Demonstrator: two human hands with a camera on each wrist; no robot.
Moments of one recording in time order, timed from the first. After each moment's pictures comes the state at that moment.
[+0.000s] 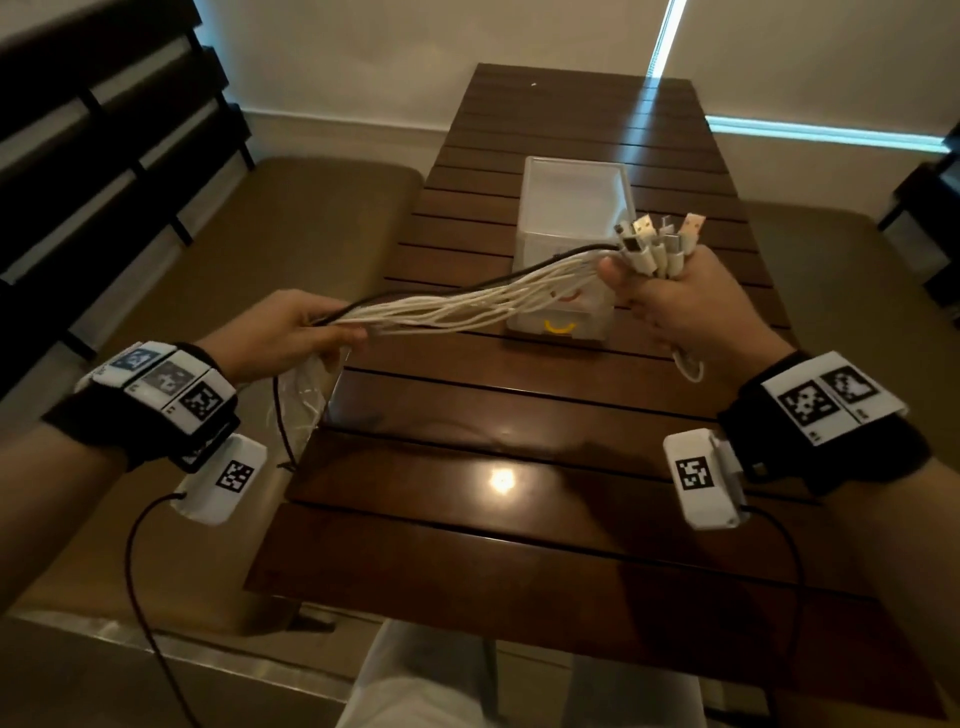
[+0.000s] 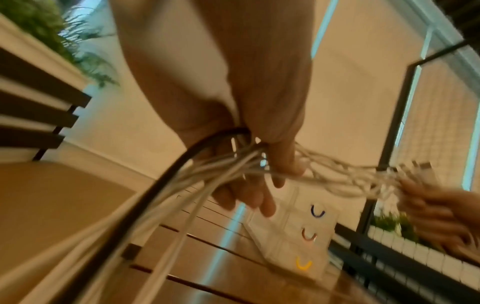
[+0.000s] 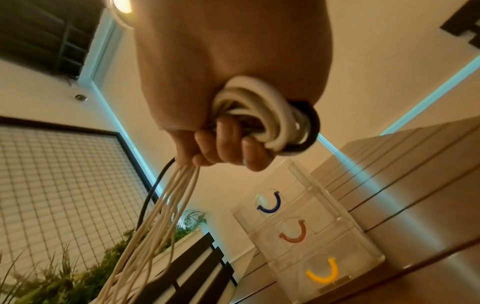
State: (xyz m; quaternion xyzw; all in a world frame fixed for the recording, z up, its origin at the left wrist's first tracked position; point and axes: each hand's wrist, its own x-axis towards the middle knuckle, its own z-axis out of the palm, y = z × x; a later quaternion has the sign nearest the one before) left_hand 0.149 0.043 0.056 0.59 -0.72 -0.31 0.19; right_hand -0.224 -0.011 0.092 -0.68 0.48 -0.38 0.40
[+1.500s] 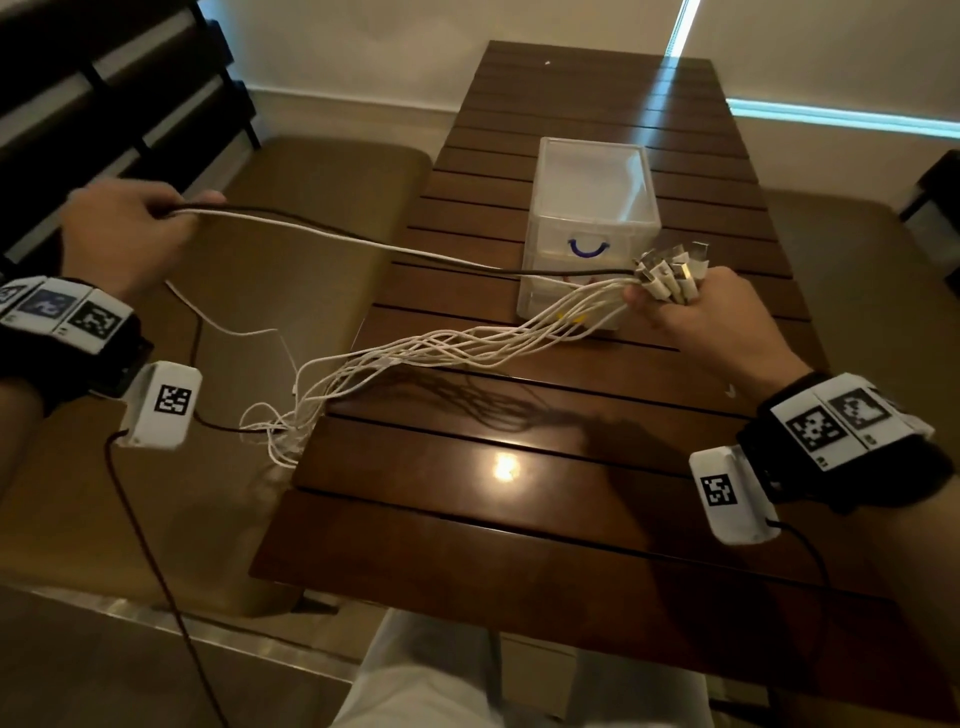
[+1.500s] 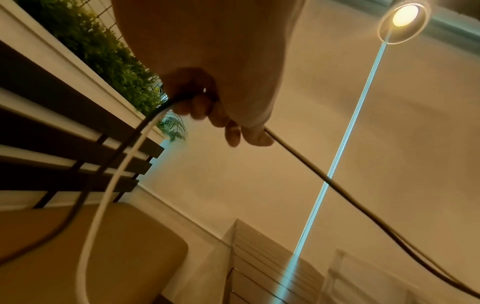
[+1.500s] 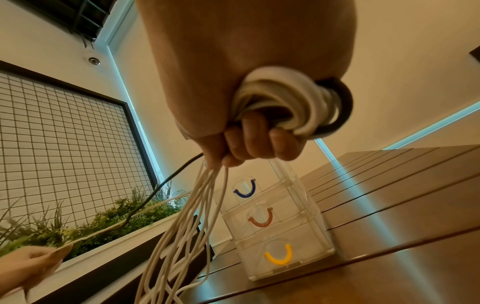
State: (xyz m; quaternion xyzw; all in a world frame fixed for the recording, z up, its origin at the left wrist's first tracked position) left_hand 0.251 0.027 0.069 0.79 -0.53 0.02 0.31; right_hand -0.236 -0.006 0.076 -0.74 0.58 -0.26 0.22
